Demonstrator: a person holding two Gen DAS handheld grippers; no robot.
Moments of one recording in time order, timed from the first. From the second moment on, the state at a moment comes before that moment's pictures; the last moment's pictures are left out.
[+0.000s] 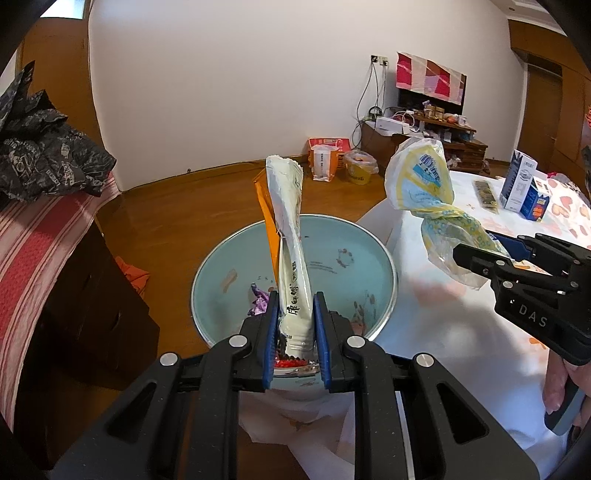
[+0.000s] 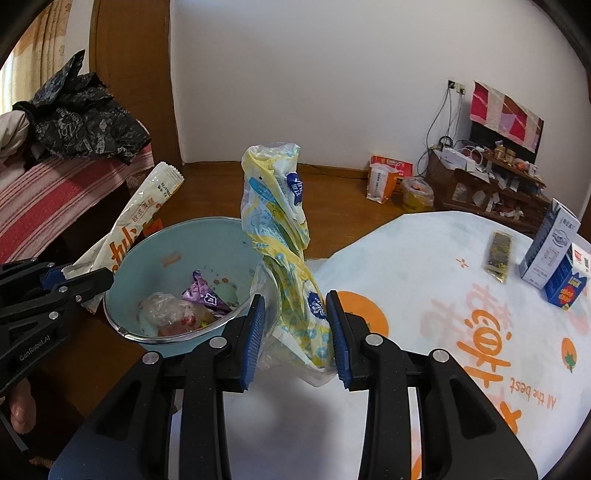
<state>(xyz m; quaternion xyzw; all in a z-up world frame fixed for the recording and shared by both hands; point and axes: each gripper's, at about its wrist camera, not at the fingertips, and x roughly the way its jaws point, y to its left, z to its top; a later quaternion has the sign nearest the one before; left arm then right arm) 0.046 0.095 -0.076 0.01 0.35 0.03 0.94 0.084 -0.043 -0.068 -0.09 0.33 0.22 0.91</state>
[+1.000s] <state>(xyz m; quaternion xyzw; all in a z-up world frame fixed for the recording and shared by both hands) 0.042 0.117 -0.072 -0.03 0.34 0.07 0.94 0.096 -0.009 -0.057 -0.10 0.32 0.26 0.91</state>
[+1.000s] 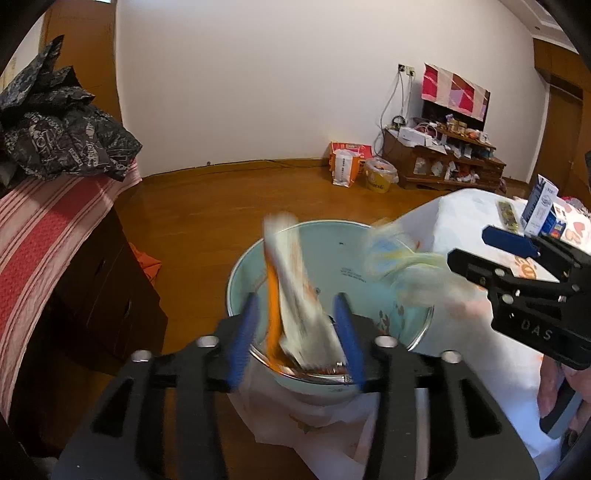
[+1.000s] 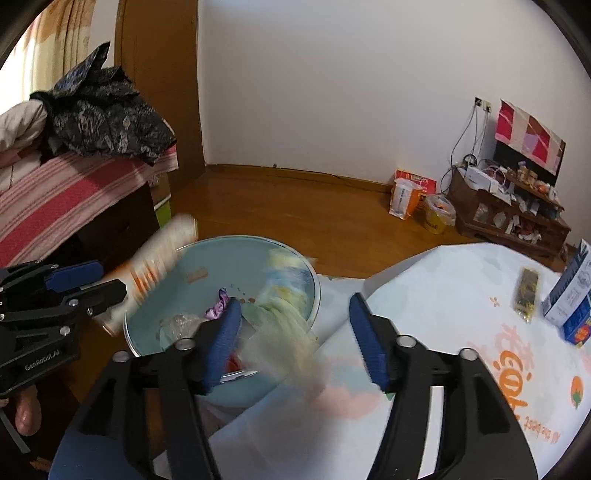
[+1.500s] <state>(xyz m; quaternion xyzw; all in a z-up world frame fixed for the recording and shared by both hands) 0.021 0.103 -0.033 -0.04 0.29 0.06 0.95 0.055 -0.108 -0.023 -0.02 0.29 0.20 0.94</state>
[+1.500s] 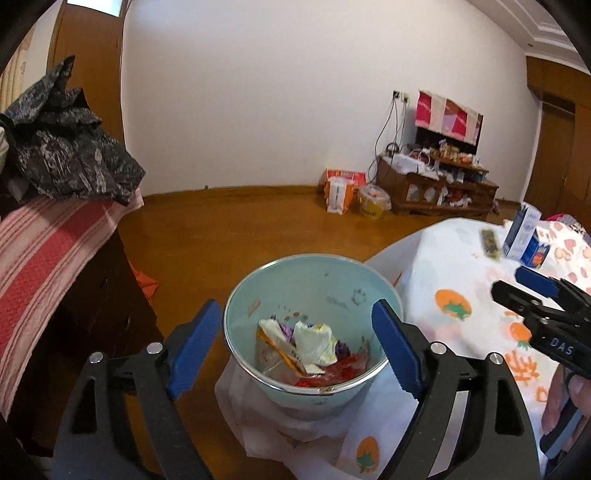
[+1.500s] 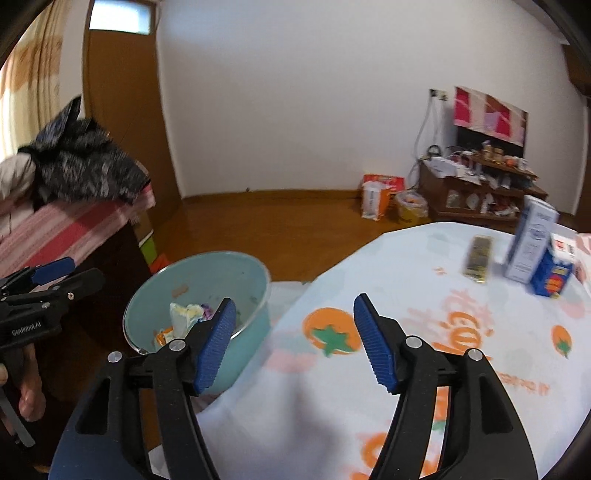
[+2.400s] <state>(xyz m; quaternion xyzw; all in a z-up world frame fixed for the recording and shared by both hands) 0.001 0.093 -0.003 -0.03 0.25 0.07 0.96 0.027 -0.122 -0.004 0.00 0.25 0.18 0.95</state>
